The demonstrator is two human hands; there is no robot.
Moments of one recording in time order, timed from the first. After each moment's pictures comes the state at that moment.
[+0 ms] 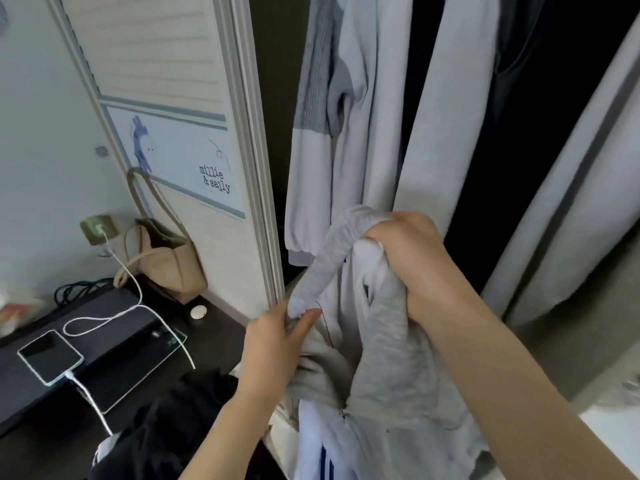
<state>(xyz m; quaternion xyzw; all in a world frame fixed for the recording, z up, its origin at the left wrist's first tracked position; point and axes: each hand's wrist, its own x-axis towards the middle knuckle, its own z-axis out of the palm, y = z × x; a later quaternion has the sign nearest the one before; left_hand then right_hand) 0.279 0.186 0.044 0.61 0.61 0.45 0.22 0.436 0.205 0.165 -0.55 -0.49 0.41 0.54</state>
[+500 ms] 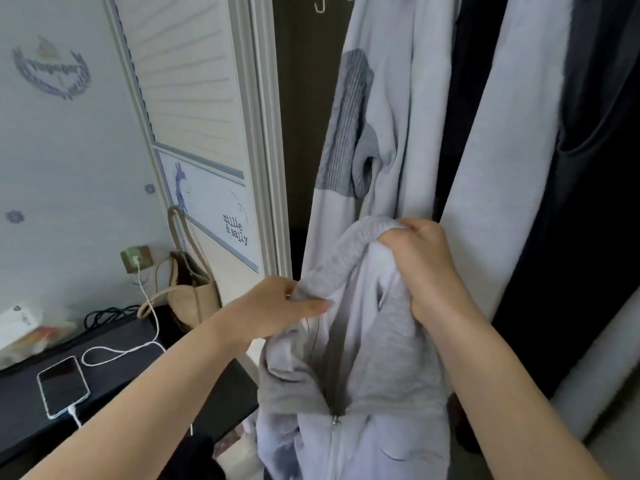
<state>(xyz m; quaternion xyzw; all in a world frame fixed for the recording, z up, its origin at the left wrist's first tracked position) 0.267 0.317 0.154 0.60 0.65 0.28 0.36 0.464 0.343 0.201 -0.45 -0.55 0.39 0.58</state>
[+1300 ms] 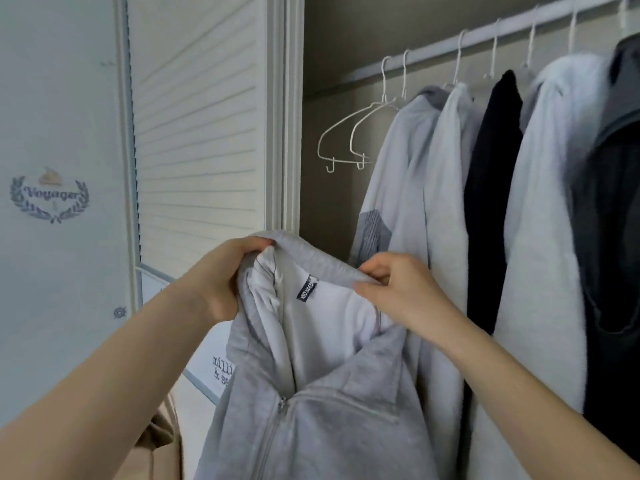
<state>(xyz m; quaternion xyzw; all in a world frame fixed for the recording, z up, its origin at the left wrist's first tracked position) 0.172 0.427 0.342 0.43 0.45 0.56 0.54 0.408 0.438 0.320 -0.46 -0.75 0.08 0.46</state>
